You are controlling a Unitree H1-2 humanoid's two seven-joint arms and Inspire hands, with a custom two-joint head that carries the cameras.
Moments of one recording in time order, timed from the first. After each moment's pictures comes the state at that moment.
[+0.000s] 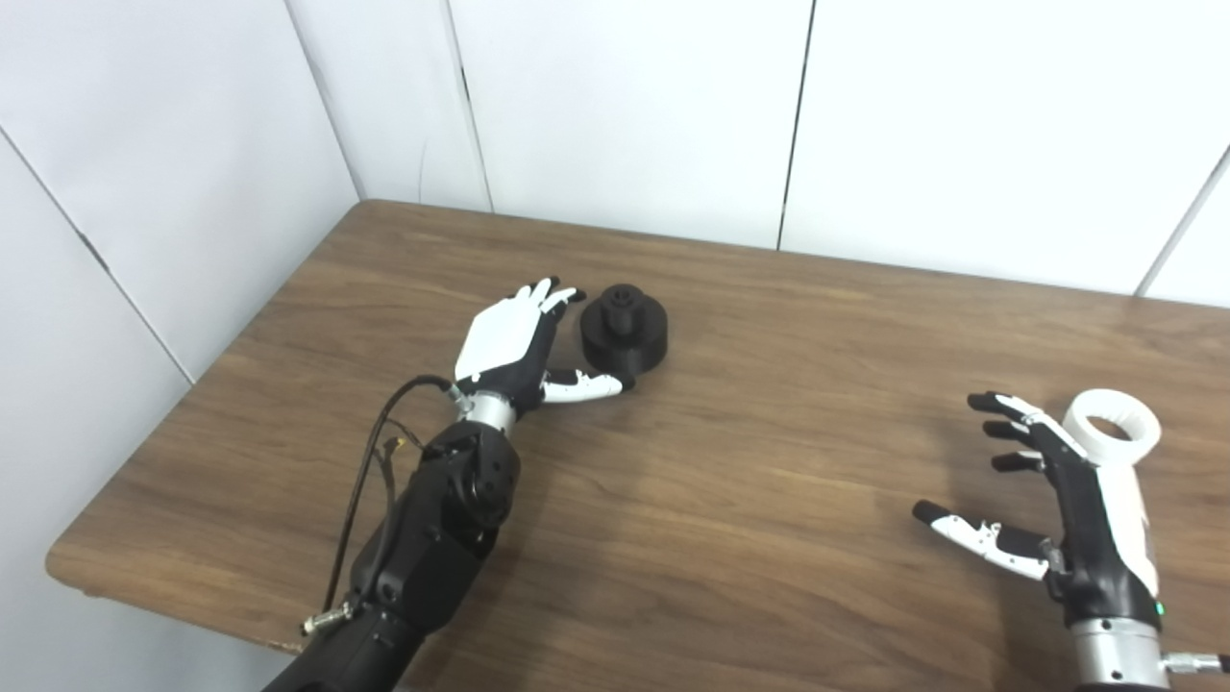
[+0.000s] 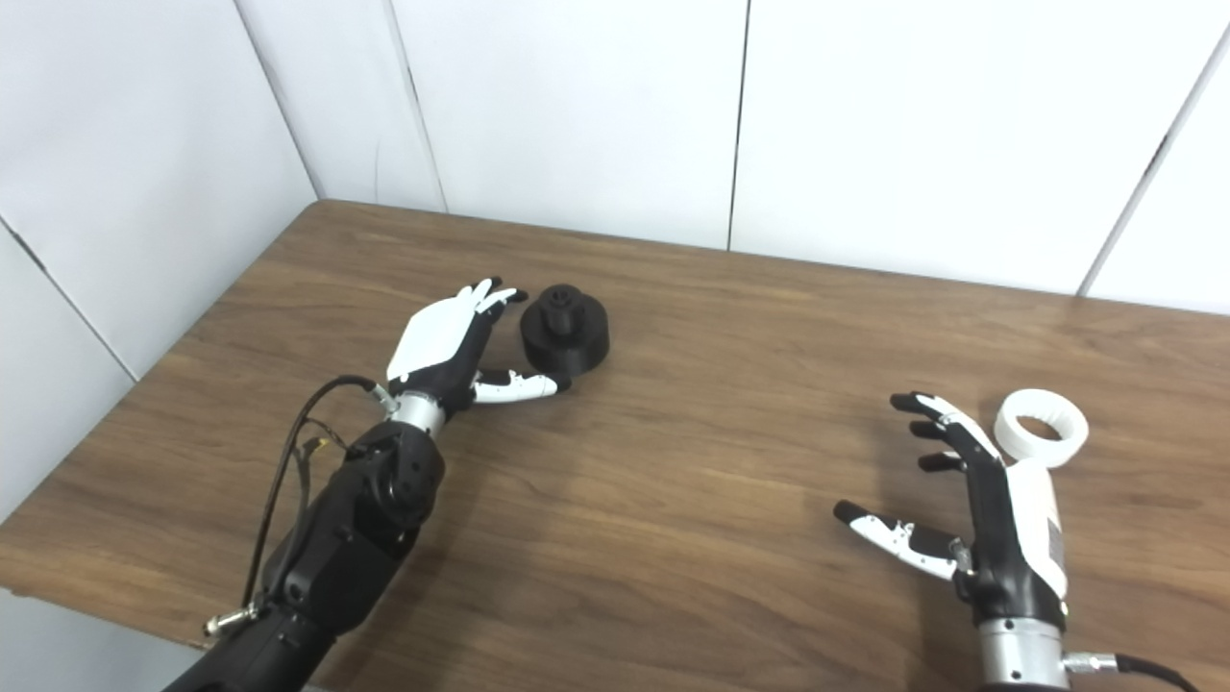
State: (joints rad) left arm -0.26 0.31 -0.14 0.12 0.75 0.32 0.04; right arm -0.06 -0.13 0.12 -0.12 -0.51 -0.06 -0.11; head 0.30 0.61
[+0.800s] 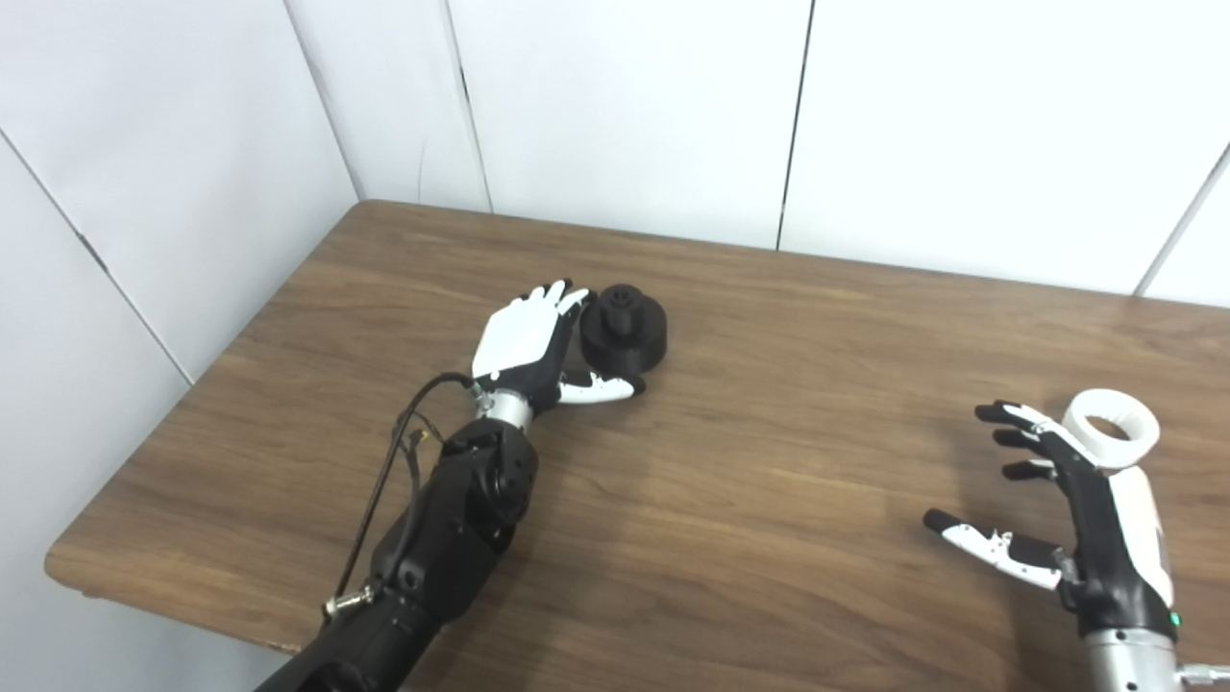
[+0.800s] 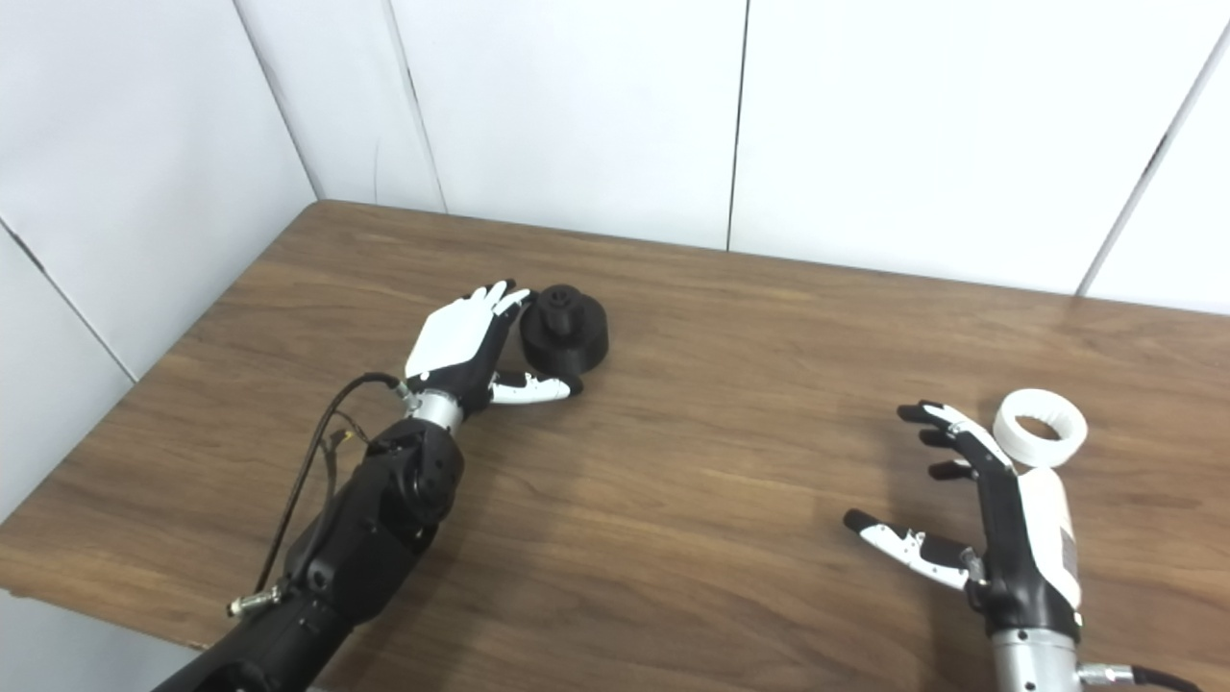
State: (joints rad) left arm -0.32 0.31 -0.19 0.22 0.78 0.34 0.08; right arm -0.05 -0.15 0.10 -0.13 -0.51 -0.06 -0.11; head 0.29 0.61
